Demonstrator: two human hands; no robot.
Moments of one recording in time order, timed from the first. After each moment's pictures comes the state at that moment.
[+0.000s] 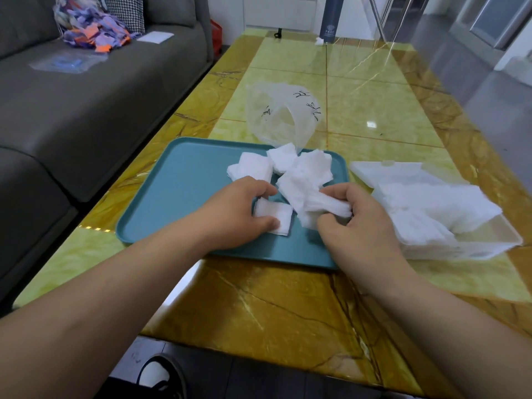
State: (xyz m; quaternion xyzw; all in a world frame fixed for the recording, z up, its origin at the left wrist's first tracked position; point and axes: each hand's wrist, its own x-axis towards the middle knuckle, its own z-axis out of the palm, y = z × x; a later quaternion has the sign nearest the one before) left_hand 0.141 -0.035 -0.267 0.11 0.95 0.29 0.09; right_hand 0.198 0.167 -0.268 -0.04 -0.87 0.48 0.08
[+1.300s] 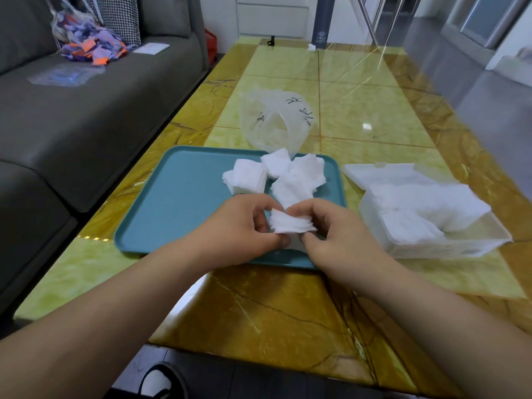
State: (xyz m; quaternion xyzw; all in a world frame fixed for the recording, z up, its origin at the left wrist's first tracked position) left_hand 0.160 -0.026 -0.266 0.14 0.91 0.37 0.11; right_hand 0.196 0.167 -0.271 0.05 -0.88 0.47 -0.01
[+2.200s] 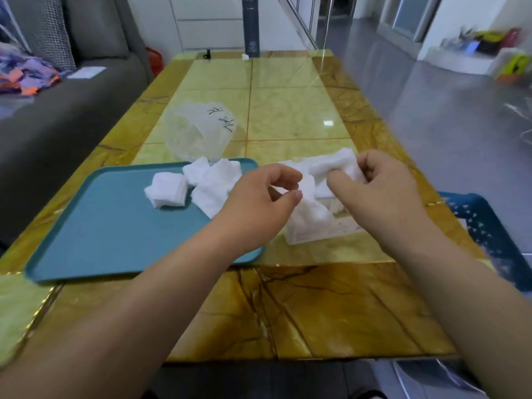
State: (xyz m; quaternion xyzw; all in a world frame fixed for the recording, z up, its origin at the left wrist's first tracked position) left_hand 0.173 0.131 -0.240 0.19 0.83 0.52 0.02; right_hand 0.227 0.310 -0.215 -0.13 -0.84 0.49 0.18
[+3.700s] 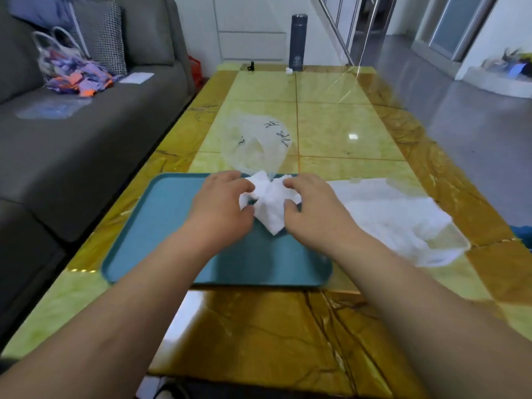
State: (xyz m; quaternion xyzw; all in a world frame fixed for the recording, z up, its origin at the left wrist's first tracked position) left_hand 0.110 -0.008 -0.253 0.11 0.97 0.23 -0.05; right_hand 0.147 0.175 -0.241 0.03 -0.95 0.30 0.03
